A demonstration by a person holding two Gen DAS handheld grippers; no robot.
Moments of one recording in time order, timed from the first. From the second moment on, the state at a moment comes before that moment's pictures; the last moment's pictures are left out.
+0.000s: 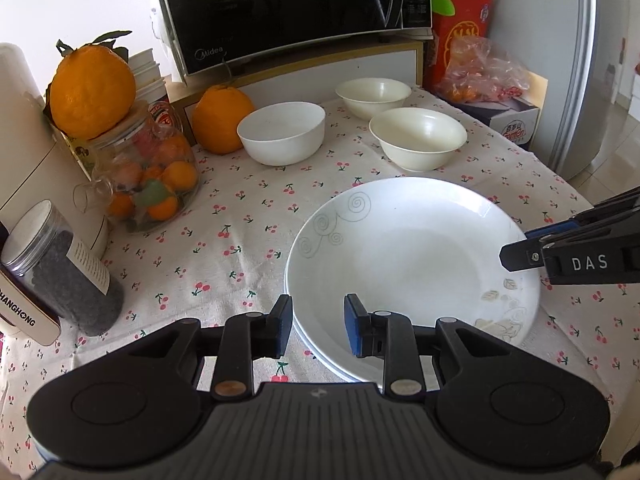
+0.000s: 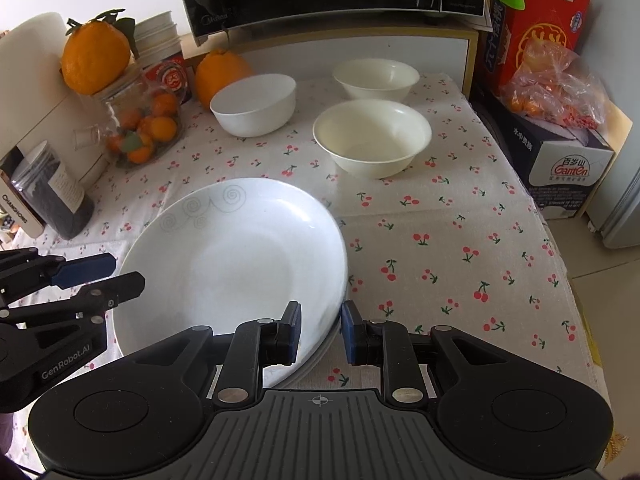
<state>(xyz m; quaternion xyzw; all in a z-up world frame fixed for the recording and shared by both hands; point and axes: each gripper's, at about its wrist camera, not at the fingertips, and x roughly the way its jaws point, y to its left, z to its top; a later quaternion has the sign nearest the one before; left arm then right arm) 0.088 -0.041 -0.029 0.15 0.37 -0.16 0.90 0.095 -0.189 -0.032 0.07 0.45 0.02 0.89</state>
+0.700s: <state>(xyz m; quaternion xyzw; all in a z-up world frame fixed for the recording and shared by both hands) 0.089 -0.040 -0.029 0.14 0.38 -0.16 0.90 0.097 -0.195 -0.026 0.10 0.45 0.03 0.89</state>
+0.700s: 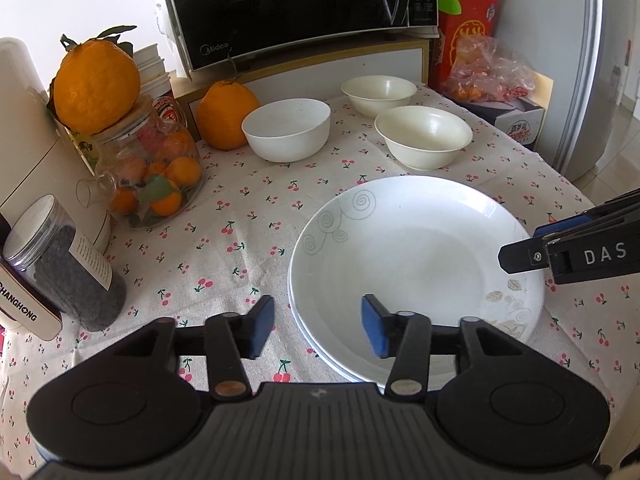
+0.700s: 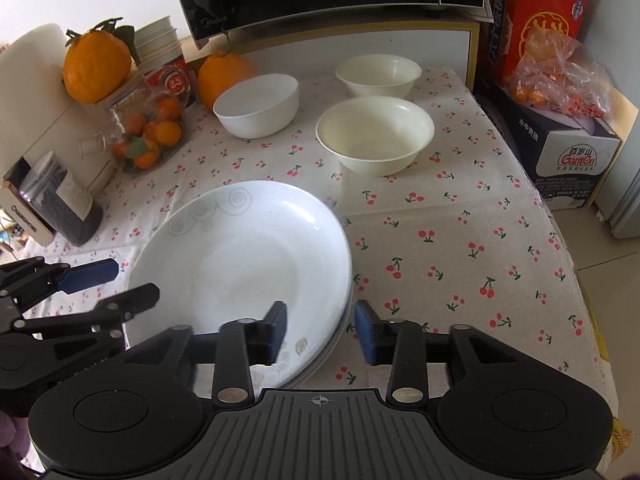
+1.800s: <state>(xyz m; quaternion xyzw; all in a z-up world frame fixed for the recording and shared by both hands) 0.212 -0.031 -0.006 0.02 0.37 -0.07 0.92 0.238 -0.224 0.019 0.18 0.39 0.07 0.90</state>
